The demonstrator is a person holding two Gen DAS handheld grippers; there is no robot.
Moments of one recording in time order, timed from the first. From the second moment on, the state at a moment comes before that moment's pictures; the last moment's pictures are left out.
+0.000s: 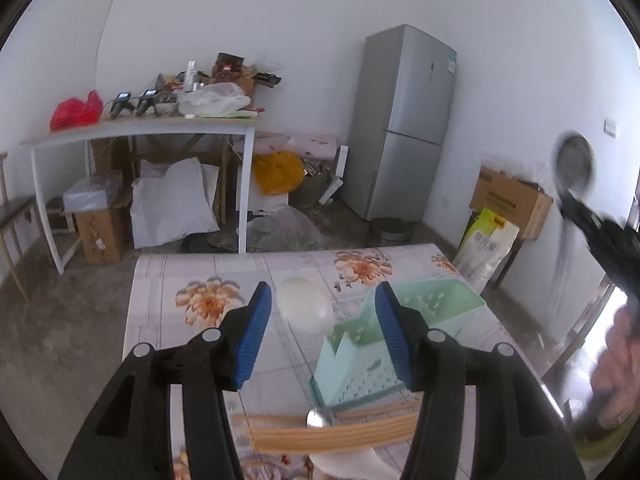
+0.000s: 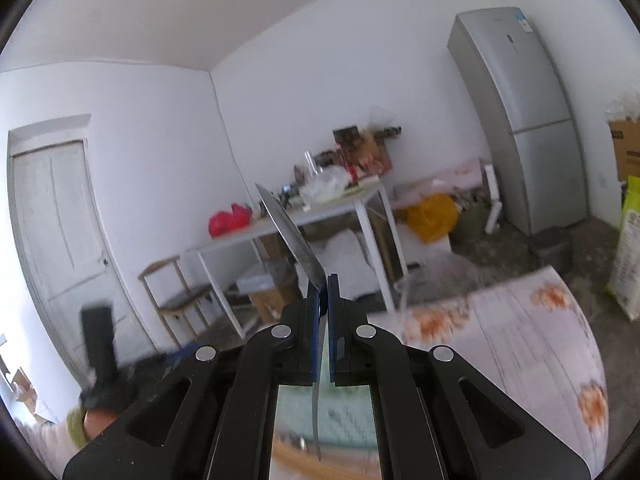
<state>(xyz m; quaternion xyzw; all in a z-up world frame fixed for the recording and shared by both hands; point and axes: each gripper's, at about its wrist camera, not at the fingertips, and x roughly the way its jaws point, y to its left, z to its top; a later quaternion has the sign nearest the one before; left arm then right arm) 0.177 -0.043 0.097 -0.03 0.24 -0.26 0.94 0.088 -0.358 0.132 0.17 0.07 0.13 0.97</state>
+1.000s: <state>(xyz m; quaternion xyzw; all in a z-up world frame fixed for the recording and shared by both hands) 0.124 0.035 0.014 -0.09 0.30 -0.20 0.93 0.149 -0.353 0.050 0.14 0.19 0.08 0.97</state>
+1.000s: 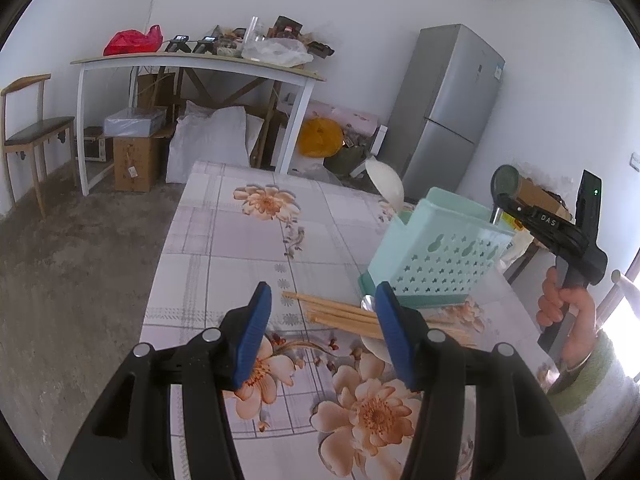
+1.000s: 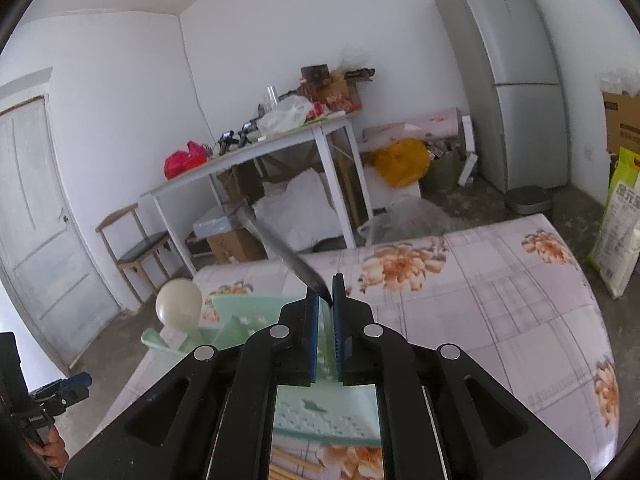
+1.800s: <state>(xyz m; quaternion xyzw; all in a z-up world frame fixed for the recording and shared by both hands) 0.114 0.003 -0.018 -0.09 0.38 -0.24 0.89 0.039 -0.320 -0.025 0.28 0.31 0.11 0.90</state>
